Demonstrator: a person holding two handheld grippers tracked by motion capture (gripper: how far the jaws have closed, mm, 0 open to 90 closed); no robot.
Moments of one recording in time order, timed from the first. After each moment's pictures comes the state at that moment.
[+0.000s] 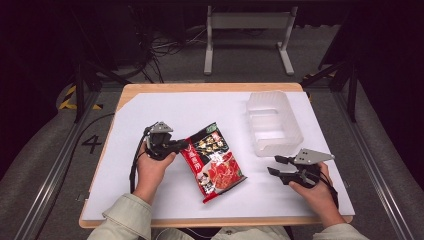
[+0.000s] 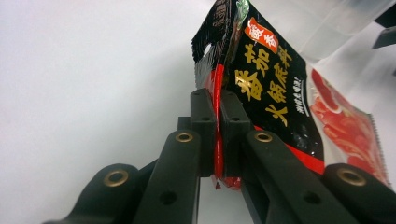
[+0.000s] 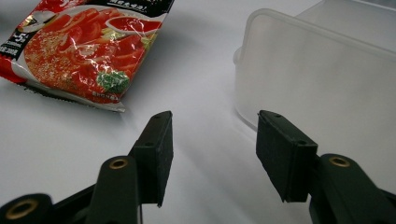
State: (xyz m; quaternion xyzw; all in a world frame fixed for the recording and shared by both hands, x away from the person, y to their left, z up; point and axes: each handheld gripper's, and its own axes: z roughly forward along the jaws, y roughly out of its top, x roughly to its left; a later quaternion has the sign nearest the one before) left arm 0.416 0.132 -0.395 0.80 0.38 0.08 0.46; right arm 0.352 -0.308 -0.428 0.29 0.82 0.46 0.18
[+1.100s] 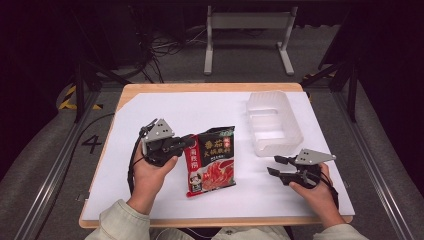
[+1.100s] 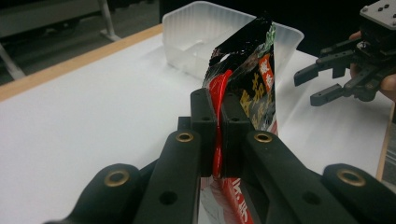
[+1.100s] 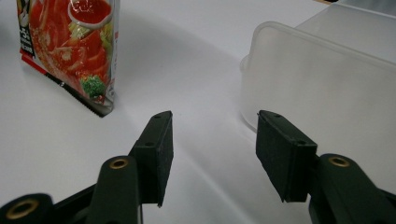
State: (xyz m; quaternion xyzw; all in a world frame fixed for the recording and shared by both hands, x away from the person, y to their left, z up) left arm 0.363 0.121 -0.327 0.79 0.29 0.15 0.51; right arm 0.349 -0.307 -0.425 0.29 0.81 0.47 0.17
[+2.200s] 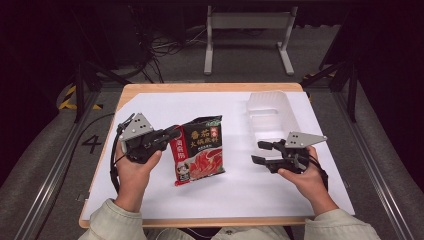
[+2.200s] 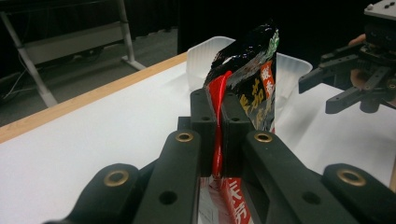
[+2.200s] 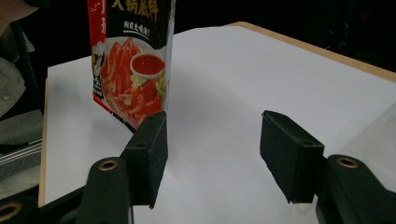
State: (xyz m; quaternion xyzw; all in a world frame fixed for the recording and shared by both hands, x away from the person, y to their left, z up) left arm 0.356 0.152 -0.306 0.76 0.30 0.18 0.55; right arm 0.371 -0.260 -0.372 0.23 0.80 0.54 0.13
